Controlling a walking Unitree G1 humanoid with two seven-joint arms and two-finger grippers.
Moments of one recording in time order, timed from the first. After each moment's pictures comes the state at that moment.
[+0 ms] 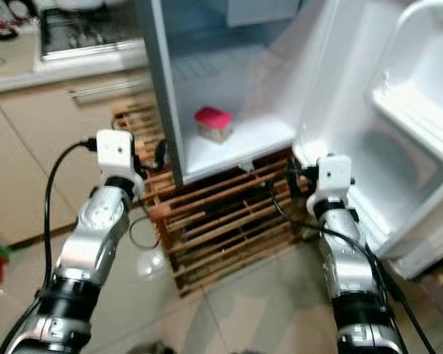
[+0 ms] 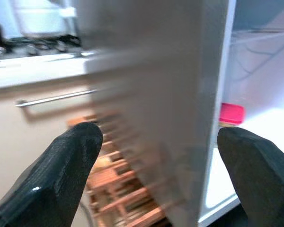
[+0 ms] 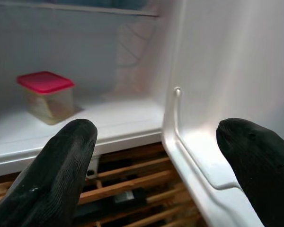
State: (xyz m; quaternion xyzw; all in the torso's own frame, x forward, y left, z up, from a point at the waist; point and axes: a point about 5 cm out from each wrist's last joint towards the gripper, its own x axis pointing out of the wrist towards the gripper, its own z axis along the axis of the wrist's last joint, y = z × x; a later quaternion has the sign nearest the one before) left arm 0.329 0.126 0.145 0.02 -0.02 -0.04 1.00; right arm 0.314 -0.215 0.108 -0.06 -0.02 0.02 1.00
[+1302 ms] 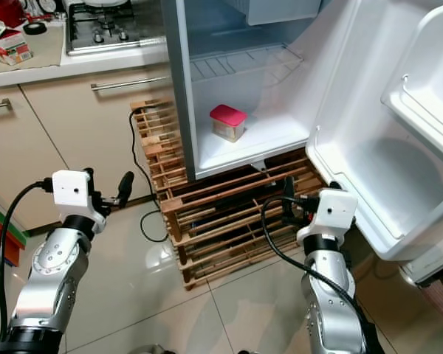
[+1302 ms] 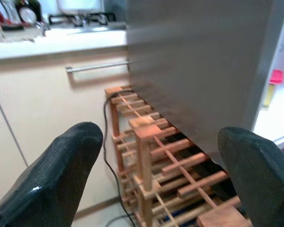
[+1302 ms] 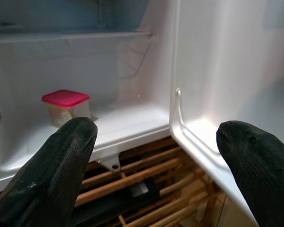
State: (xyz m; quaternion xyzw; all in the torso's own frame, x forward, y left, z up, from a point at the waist) left arm 0.288 0.178 0.110 0.03 -0.01 -0.02 1.00; right arm 0.258 -0.189 0.113 -0.01 -0.05 -0.06 1.00
